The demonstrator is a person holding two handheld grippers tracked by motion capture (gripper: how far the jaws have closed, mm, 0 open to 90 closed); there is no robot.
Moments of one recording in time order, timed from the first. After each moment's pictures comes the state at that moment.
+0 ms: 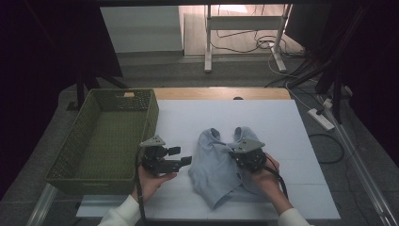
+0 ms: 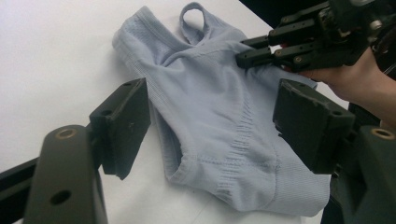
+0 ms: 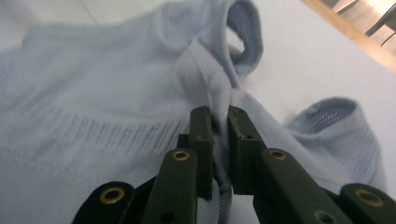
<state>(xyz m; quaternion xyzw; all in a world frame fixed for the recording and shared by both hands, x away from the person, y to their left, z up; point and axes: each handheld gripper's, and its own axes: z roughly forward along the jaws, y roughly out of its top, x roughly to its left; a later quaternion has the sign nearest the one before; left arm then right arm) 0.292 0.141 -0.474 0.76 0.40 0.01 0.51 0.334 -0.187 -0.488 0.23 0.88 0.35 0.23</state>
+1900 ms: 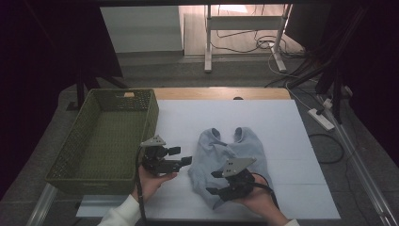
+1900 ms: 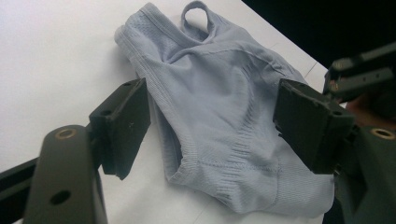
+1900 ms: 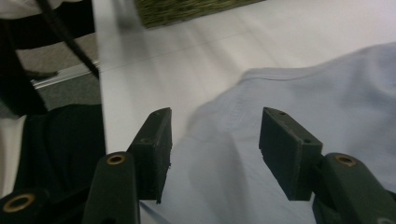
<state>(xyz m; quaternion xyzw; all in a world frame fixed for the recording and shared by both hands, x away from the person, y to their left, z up) 0.293 0.141 -0.474 0.76 0.40 0.01 0.51 0.265 -0.146 -0.473 0.14 0.90 0.42 0.04</state>
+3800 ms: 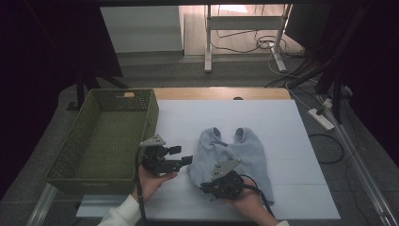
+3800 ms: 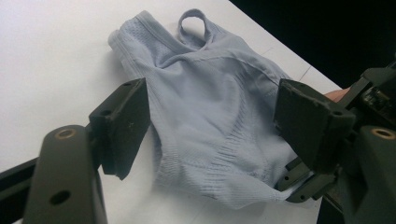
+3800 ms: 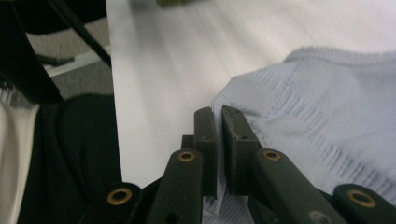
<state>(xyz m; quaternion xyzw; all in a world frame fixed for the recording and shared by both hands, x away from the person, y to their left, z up) 0.291 0.140 -0.469 0.76 0.40 0.01 0.52 0.265 -0.121 -0.488 0.13 0.91 0.40 0.01</state>
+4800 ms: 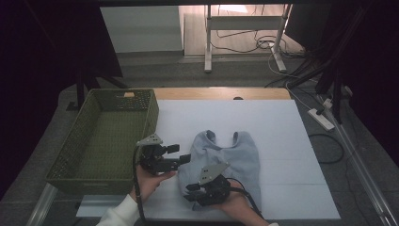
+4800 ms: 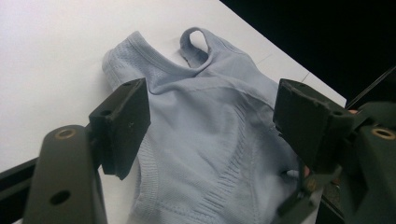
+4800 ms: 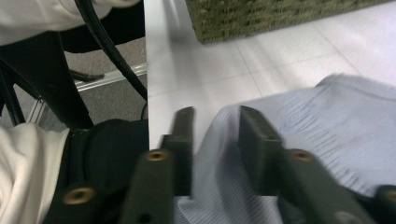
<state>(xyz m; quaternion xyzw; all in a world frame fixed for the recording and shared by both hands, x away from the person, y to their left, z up) 0.290 0.145 -0.465 0.75 0.40 0.02 0.53 0.255 -0.090 -0.493 0.10 0.89 0.45 -0.03</state>
